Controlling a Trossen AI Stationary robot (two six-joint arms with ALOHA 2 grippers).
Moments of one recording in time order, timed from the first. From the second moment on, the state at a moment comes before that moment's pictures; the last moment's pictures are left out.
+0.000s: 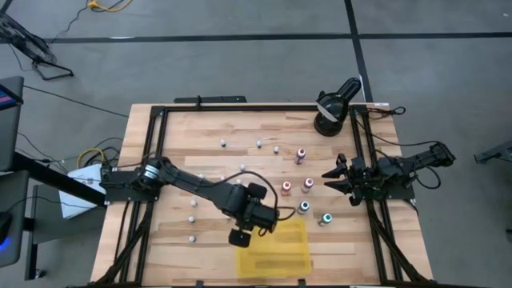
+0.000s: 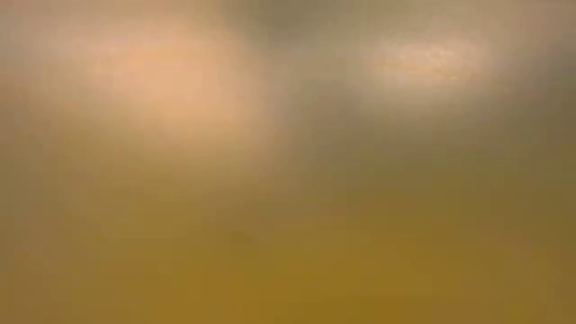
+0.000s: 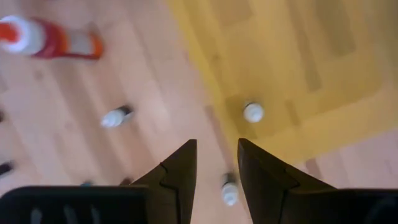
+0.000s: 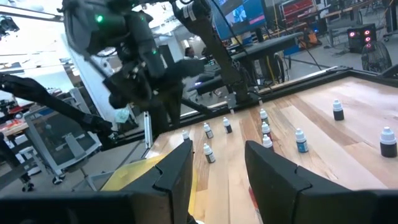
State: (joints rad) left arm -0.36 2.13 2.11 -1.32 -0.12 0.04; right arm 0.34 0.01 0.01 0.05 0.21 0.29
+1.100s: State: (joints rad) left arm -0.20 1.33 0.99 -1.01 -0.23 -0.19; right arm 0.34 0.01 0.01 0.05 0.21 0.29
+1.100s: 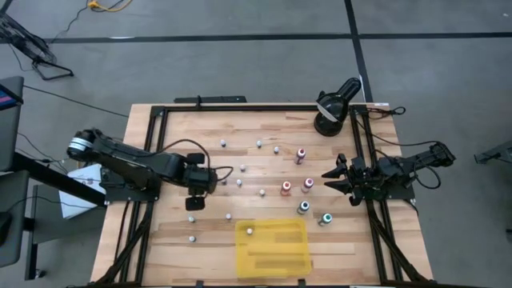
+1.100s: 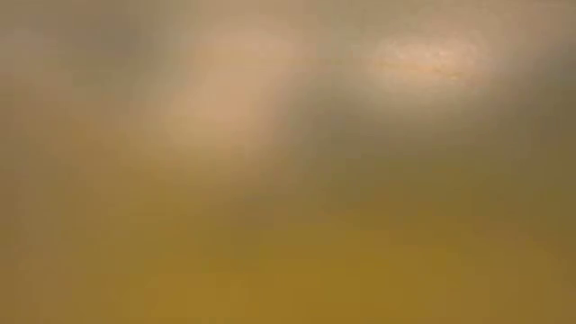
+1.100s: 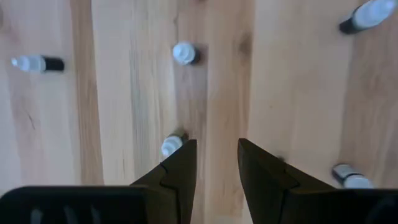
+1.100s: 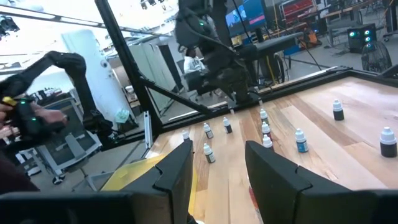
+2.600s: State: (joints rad) left arm 0.08 1.41 0.79 -0.85 -0.10 0.22; right arm 0.34 0.01 0.01 0.05 0.21 0.29
